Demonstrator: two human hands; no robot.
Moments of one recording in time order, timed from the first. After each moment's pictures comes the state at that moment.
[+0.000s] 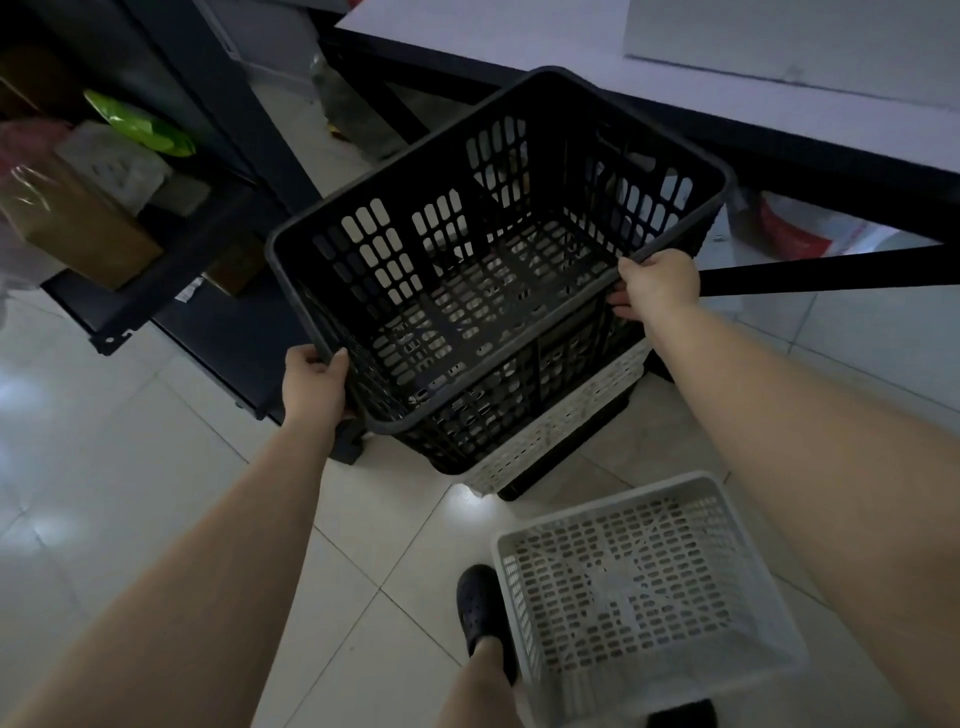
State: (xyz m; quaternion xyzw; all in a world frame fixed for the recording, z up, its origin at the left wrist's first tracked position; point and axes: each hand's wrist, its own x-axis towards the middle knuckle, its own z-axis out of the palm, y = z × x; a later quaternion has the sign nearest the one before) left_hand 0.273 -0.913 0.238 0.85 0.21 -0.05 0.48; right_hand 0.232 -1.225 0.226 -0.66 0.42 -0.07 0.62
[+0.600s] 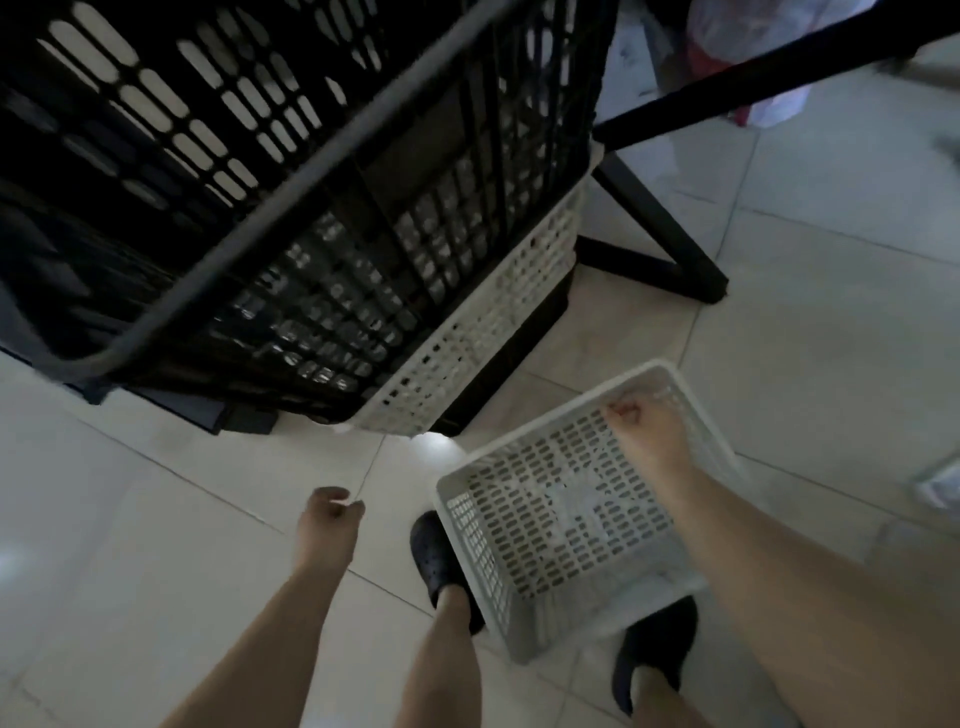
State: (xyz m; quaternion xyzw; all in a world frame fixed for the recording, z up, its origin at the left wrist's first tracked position) left_hand 0.125 -0.893 0.003 0.89 0.22 -0.27 0.31; right_hand 0.019 -1.205 -0.018 -0.72 0.49 0.13 0.47
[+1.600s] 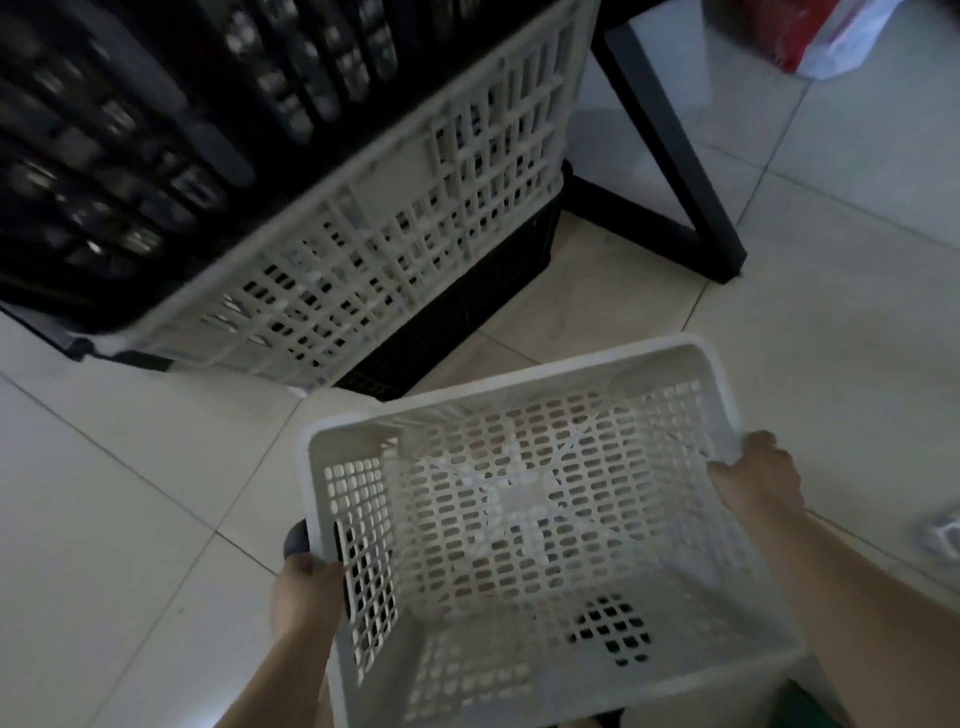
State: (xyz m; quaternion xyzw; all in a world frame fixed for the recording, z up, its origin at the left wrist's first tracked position) left_hand 0.007 -0.921 -0.199 0.89 0.32 -0.26 0.20; right_hand -0.084 -1.325 -0.201 -0.73 0.61 0.22 0.23
